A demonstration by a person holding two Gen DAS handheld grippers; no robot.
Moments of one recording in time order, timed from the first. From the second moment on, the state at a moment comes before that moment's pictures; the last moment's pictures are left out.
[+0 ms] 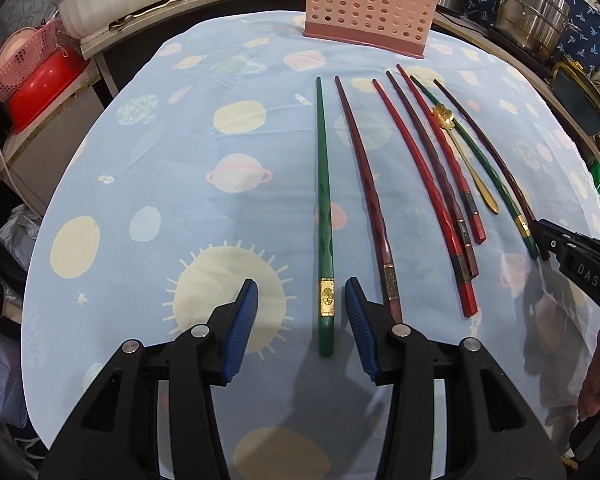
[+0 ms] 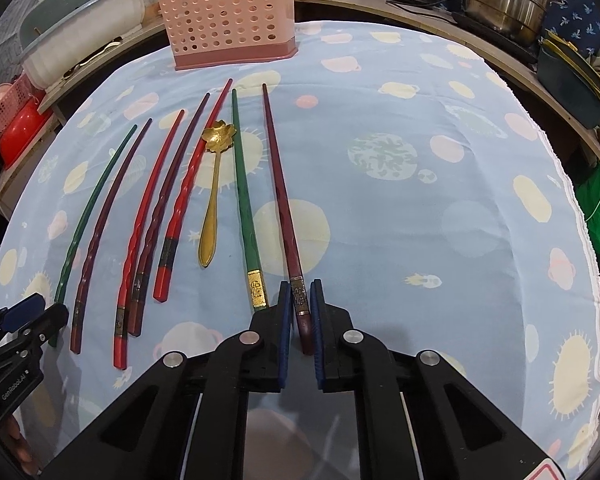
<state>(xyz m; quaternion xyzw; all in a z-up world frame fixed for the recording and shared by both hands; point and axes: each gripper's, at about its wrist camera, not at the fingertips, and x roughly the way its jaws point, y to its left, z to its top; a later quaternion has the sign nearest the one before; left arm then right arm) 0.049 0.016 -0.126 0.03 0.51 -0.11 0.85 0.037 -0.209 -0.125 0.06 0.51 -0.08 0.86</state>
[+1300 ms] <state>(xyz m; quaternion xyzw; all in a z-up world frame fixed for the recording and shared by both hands) 0.058 0.034 0.029 0.01 0.38 -0.12 0.92 0.003 -0.213 0.036 0.08 0.38 -0.05 0.92</state>
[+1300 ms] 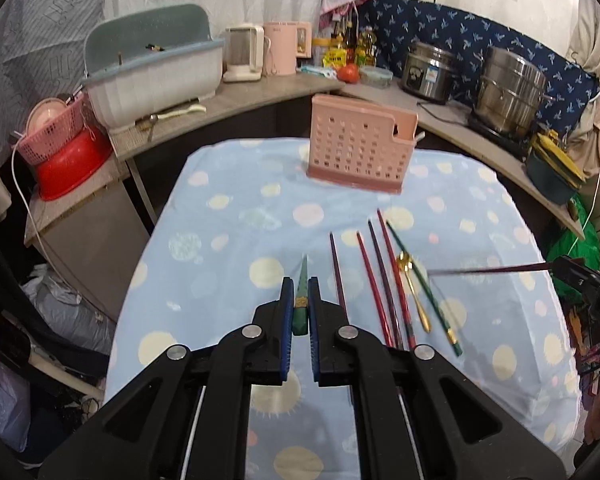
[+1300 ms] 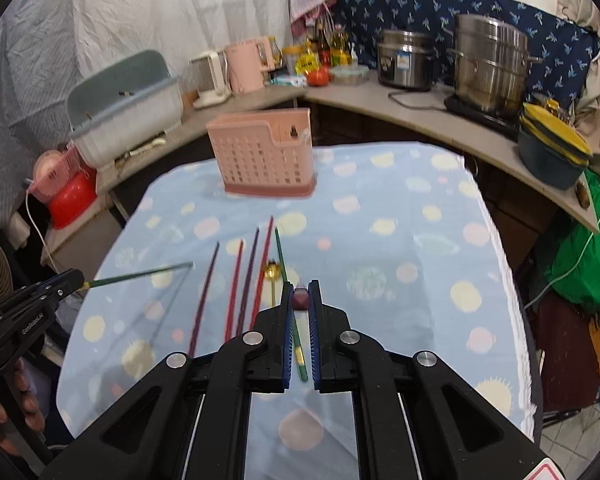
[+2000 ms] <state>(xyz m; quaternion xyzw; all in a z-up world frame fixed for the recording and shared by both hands) 0.155 0.010 0.140 0.01 0.29 -0.13 0.95 0.095 -0.230 0.122 0.07 0.29 -0.05 0.95</state>
